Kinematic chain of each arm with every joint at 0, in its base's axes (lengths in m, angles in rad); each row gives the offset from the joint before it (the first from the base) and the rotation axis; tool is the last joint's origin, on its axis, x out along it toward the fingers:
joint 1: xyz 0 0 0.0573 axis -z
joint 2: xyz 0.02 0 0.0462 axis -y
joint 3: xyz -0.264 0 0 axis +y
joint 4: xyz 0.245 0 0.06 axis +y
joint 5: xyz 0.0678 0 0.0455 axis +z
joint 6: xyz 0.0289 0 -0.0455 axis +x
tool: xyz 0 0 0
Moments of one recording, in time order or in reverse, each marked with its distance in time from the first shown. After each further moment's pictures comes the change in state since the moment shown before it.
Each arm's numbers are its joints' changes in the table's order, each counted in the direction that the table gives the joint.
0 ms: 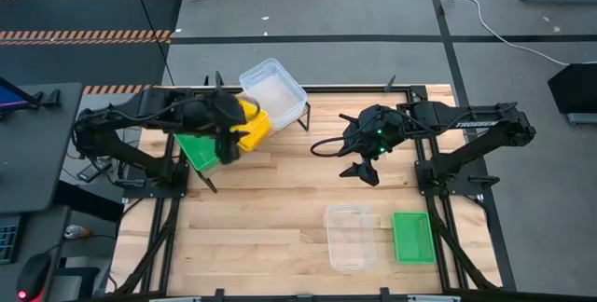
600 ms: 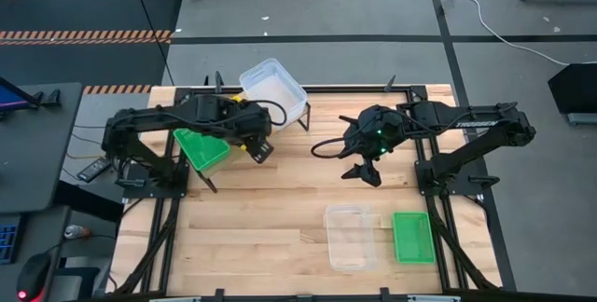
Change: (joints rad) left arm -0.033 -0.231 0.002 0.126 -0.021 -0.527; right arm 0.000 0.000 0.000 0.017 0.035 -0.015
